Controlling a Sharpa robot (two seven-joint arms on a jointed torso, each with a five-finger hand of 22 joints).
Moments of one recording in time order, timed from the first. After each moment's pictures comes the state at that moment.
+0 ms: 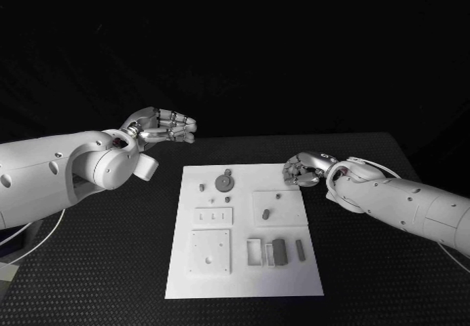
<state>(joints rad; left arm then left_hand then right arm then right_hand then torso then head) 1.50 -0.89 -0.24 1.42 -0.16 -0.22 0.24 1.59 -0.11 0.13 0.29 0.07 0.75 0.20 0.31 0.41 0.98 0.19 0.10 0.08 0.87 0.16 0.24 0.66 0.04 0.84 0.06 0.09 0.63 1.19 -0.60 -0.11 0.93 -1.33 -0.29 0.20 1.07 -0.09 0.57 -0.25 0.06 0.85 0.14 0.31 0.47 1.24 0.03 0.39 1.12 1.19 -0.08 1.31 0.71 0.22 1.14 -0.02 0.88 1.31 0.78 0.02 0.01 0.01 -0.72</state>
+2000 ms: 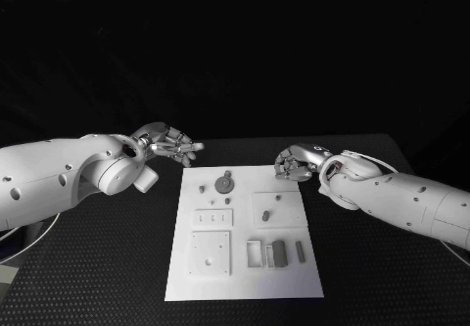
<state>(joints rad) 1.50 -0.88 -0.24 1.45 -0.43 -0.22 -0.03 1.40 -0.06 -0.03 0.29 0.05 0.92 0.14 0.36 0.43 1.25 0.06 0.25 0.24 1.11 0.04 0.41 0.86 0.05 1.07 -0.06 0.23 0.72 1.22 -0.64 -0.08 1.12 -1.43 -0.33 0.11 1.06 -0.05 0.58 -0.26 0.05 0.94 0.10 0.34 0.51 1.25 0.00 0.41 1.11 1.20 -0.10 1.33 0.73 0.22 1.15 -0.03 0.90 1.31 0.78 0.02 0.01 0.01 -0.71</state>
